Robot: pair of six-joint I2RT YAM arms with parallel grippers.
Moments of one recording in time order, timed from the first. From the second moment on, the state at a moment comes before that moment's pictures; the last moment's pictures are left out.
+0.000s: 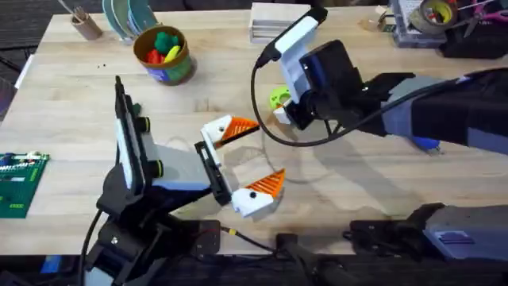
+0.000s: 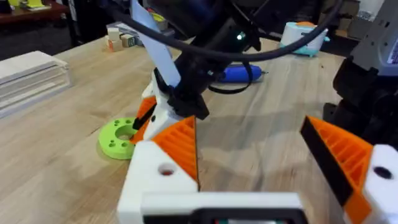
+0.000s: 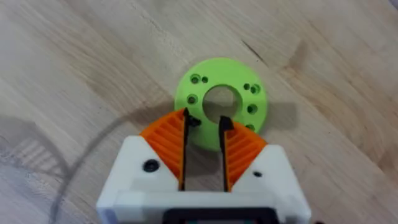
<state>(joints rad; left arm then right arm) -0.42 0.01 0.01 -0.06 0.71 -0.06 0.61 1.55 0.79 -0.15 0.04 -0.14</state>
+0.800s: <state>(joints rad) -0.42 0.01 0.01 -0.06 0.71 -0.06 0.62 1.55 0.80 -0.14 -0.03 -0.15</state>
